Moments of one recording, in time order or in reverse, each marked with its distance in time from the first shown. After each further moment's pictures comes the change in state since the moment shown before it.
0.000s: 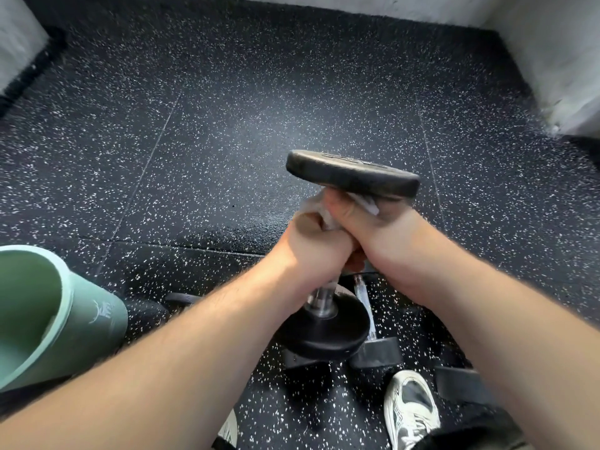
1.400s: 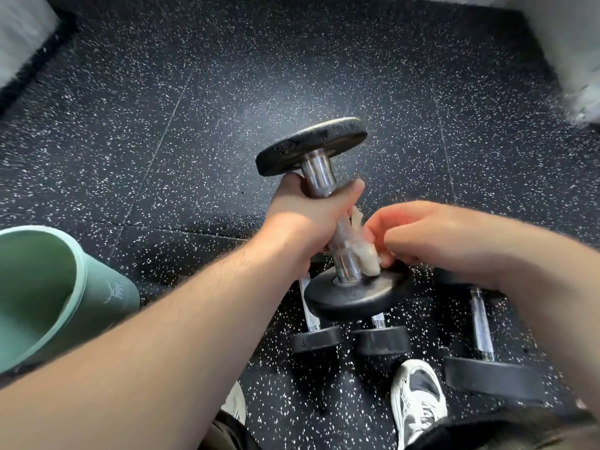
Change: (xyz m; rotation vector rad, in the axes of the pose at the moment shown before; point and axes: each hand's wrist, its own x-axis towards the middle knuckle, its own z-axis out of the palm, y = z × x) left_hand 0.018 -0.010 -0.019 -0.039 0.246 -0.105; right_hand -0.012 -0.004 -0.025 -0.260 -0.359 0.209
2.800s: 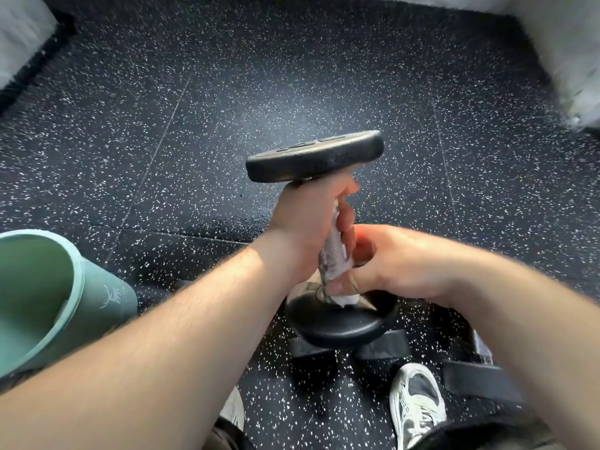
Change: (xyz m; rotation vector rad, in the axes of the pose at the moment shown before) left_hand -0.005 0.011 0.005 -0.264 -0.171 -0.051; right_hand 0.016 0.003 0.027 0.023 -0.092 -0.038
